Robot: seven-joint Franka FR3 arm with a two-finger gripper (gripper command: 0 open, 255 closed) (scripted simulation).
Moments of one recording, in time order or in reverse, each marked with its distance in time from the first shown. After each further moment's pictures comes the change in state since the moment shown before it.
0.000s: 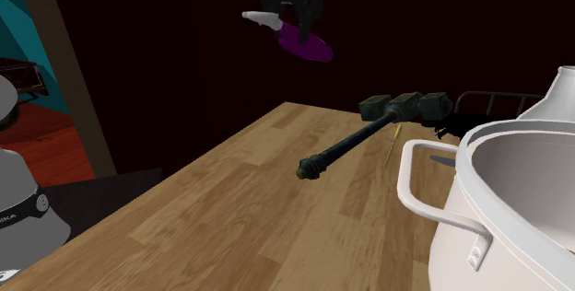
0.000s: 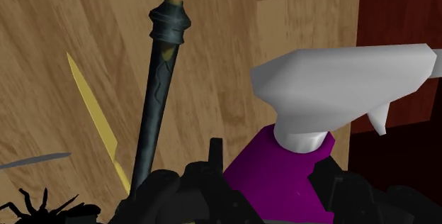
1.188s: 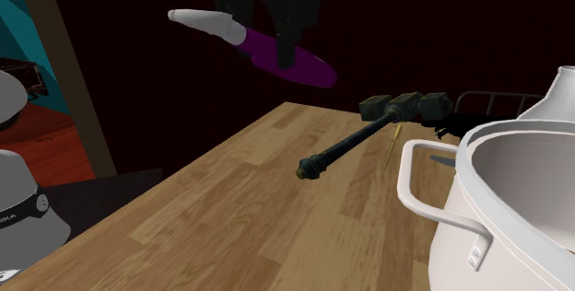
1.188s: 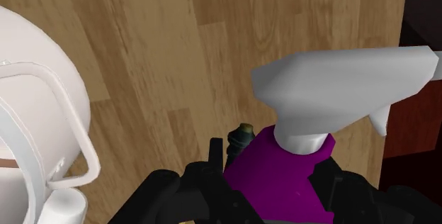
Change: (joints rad) arm -0.213 -0.056 -0.196 -0.055 0.004 -0.076 -0.403
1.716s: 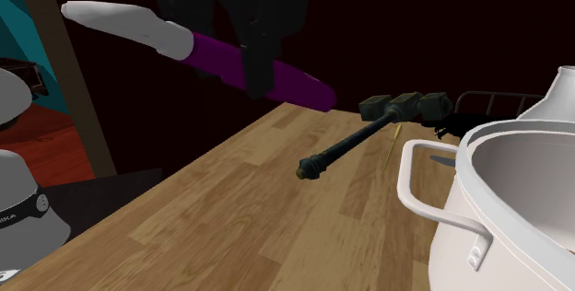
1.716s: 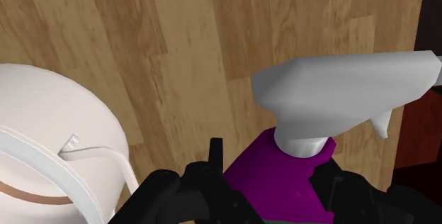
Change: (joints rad) arm -0.118 0.080 -0.091 0.099 0.037 -0.068 -0.198
